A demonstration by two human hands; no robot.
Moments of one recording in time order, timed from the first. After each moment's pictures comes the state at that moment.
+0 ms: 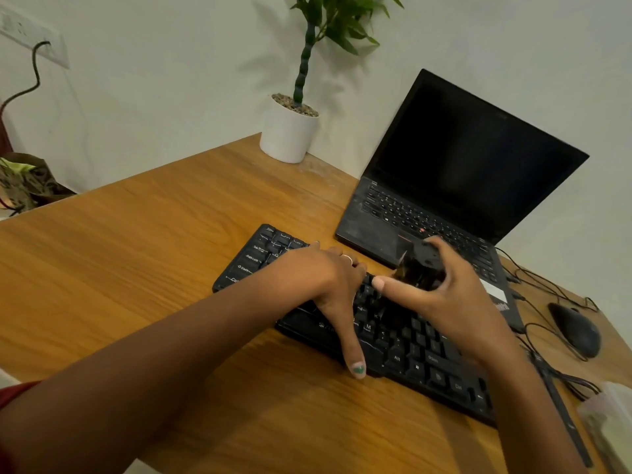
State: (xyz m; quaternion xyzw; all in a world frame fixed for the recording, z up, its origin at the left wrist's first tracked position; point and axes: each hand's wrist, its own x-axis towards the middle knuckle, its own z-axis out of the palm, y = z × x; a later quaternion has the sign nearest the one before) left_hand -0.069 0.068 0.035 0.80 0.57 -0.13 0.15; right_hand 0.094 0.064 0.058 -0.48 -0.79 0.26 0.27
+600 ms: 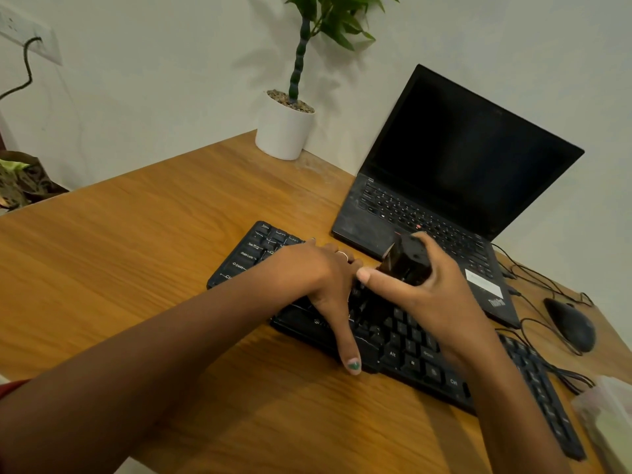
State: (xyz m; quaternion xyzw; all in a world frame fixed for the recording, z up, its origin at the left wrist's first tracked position) left_hand -0.070 0.067 0.036 0.80 0.57 -0.12 0.16; right_hand 0.082 0.056 0.053 -0.46 -0.77 0.30 0.31
